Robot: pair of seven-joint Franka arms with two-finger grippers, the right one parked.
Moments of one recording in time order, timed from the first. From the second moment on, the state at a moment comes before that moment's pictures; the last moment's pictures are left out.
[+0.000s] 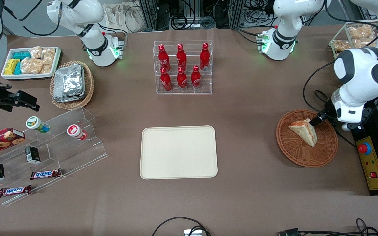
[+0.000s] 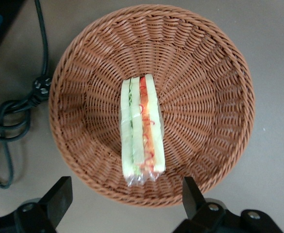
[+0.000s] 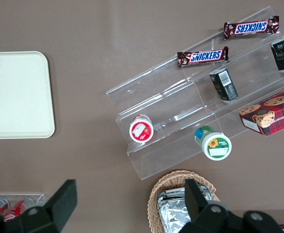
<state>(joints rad) 0.16 0.04 -0.10 -2.28 0.00 2.31 -0.60</state>
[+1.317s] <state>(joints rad) 0.13 0.24 -0.10 -2.38 0.00 2.66 -0.73</state>
